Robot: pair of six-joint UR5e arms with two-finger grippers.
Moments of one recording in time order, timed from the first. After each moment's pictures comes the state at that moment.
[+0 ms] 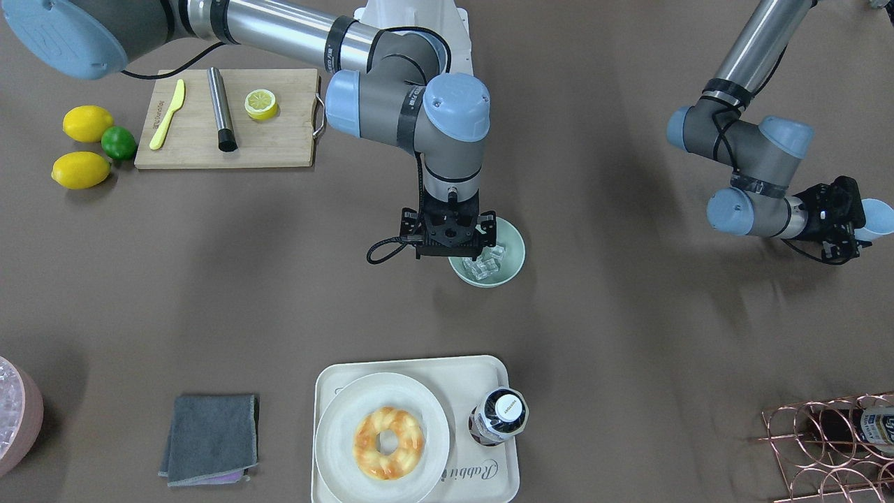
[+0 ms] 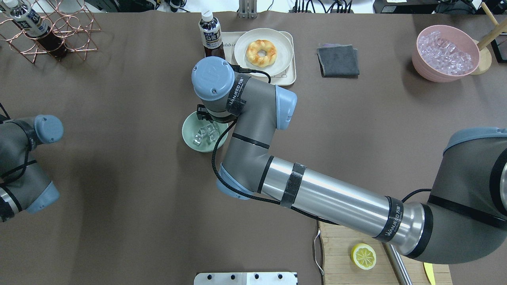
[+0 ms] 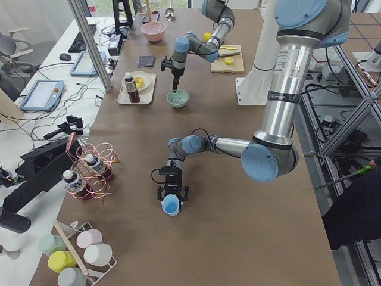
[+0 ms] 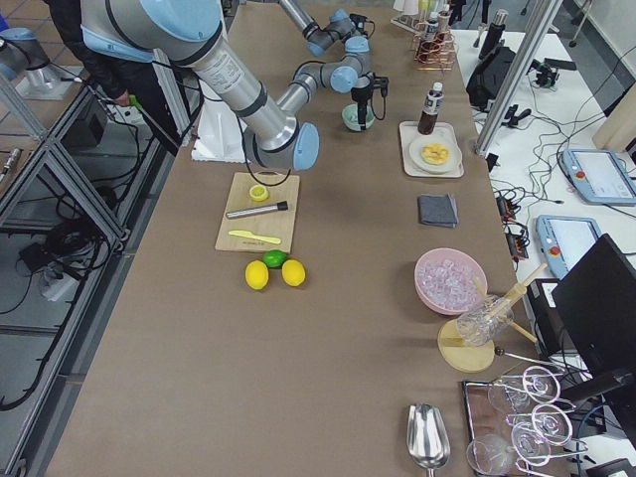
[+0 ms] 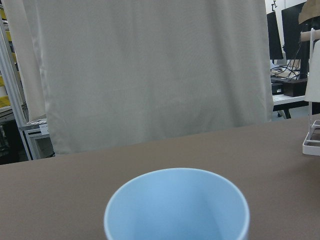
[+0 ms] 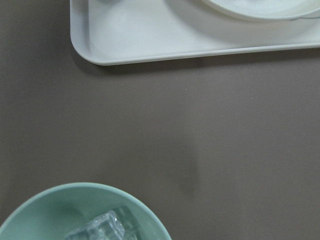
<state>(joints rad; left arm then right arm) -0.76 -1.77 -1.35 -1.19 -1.22 -2.31 0.52 -0.52 1.19 -1.48 1.74 1.27</state>
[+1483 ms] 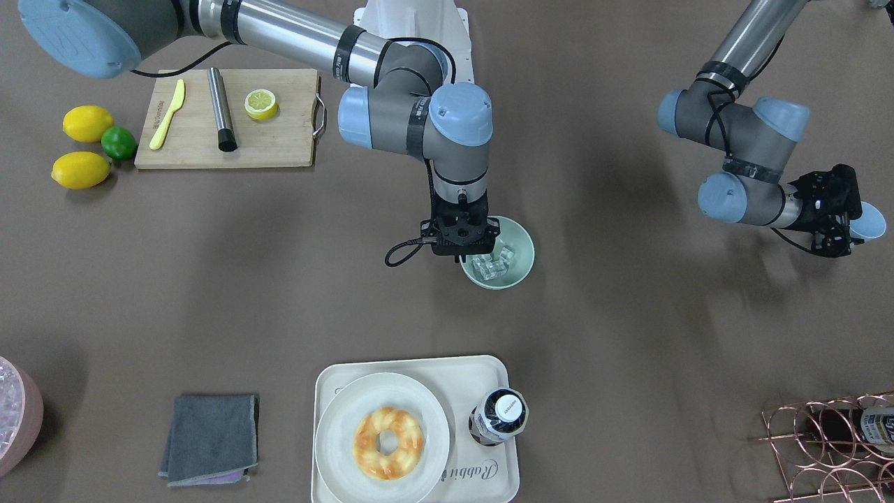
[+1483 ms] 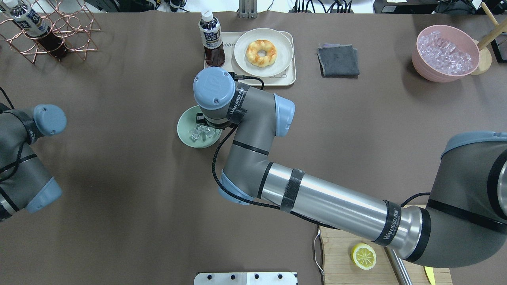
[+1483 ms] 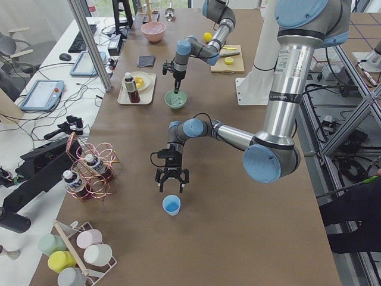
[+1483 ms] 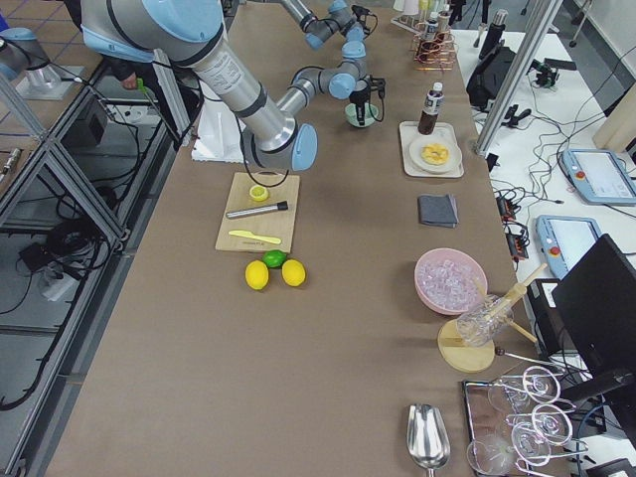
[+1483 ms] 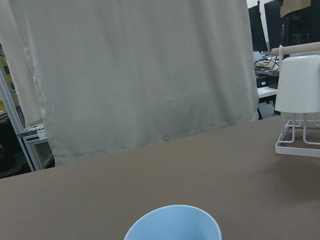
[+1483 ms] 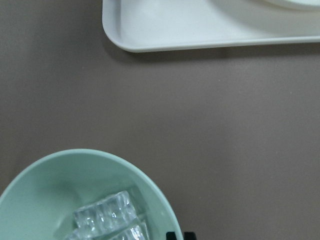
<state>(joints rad) -0.77 -1.76 -1.56 -1.06 -1.22 -2.21 0.50 -0.52 1.16 -1.37 1.74 1.25</state>
